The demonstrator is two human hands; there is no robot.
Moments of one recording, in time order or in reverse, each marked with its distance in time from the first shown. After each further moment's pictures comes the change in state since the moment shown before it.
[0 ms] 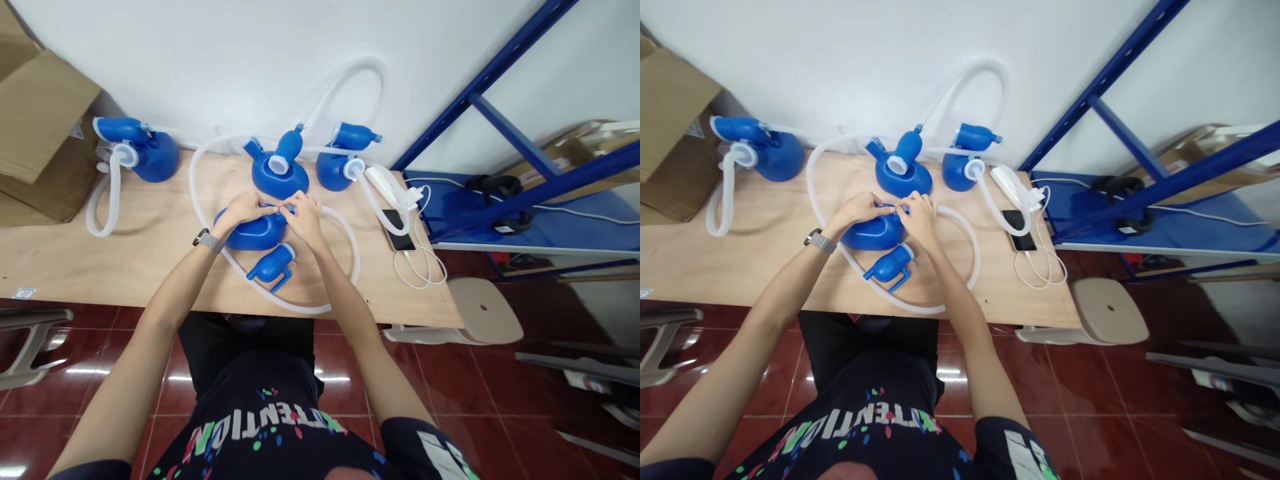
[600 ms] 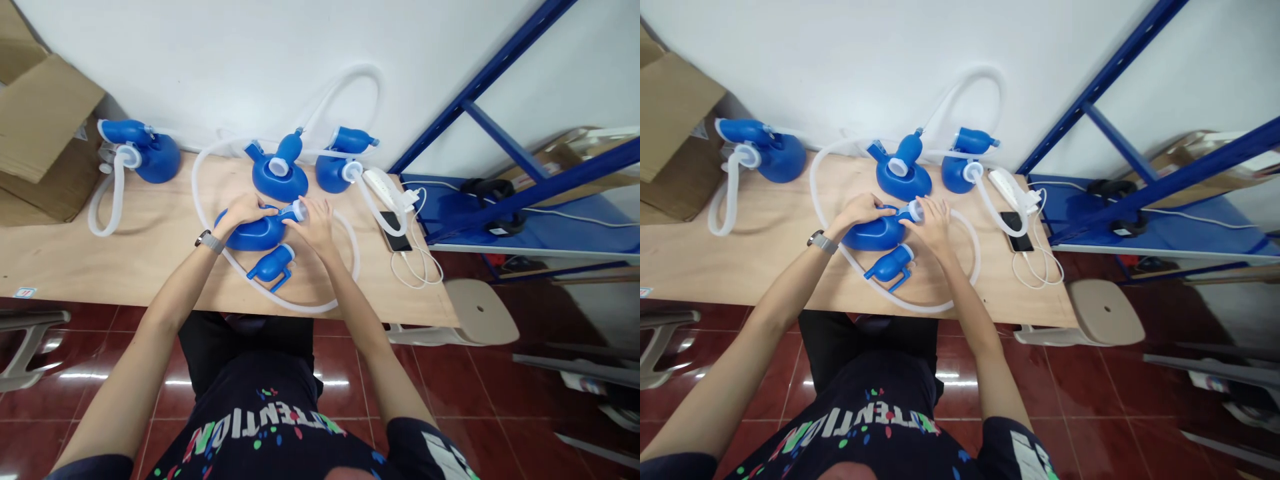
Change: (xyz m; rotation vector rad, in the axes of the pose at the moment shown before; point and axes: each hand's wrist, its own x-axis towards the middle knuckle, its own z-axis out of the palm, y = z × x) left_hand -0.003 -0.001 0.001 -0.028 0.041 -0.052; right_hand -0.011 0.064 0.016 -0.005 0.234 -0.238
